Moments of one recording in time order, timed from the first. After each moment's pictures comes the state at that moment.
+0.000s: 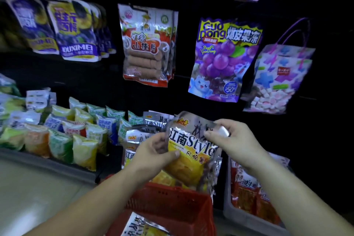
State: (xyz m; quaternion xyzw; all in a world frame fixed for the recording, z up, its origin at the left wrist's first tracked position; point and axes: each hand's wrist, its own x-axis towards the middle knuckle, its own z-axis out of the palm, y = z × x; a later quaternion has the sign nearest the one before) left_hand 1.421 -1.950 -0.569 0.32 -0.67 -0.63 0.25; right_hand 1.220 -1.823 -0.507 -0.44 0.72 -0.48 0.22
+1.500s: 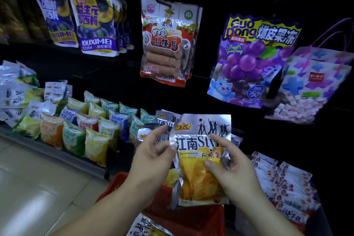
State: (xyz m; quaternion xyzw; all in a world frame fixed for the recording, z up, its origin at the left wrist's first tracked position) left_hand 1.443 -1.941 -0.561 0.36 -0.59 -0.61 0.38; right_hand 1.274 -1.831 -0.564 -0.43 0.69 -0.53 0.24
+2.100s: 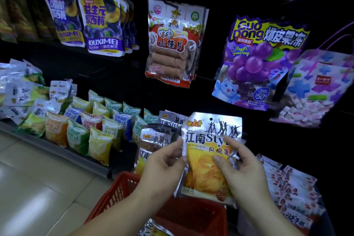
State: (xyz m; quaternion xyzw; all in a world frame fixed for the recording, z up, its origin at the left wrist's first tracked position) left_hand 1.439 -1.935 -0.578 0.37 -0.63 -0.59 0.34; right_hand 1.272 -1.836 -0.574 -0.35 0.67 -0.62 0.22
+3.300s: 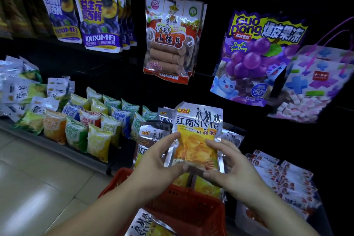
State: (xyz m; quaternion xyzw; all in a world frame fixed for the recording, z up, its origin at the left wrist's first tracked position) left_hand 1.459 -1.943 -0.571 0.34 -0.73 -0.53 0.26; right_hand 1.255 -1.830 -0.567 -0.50 0.69 -0.42 0.30
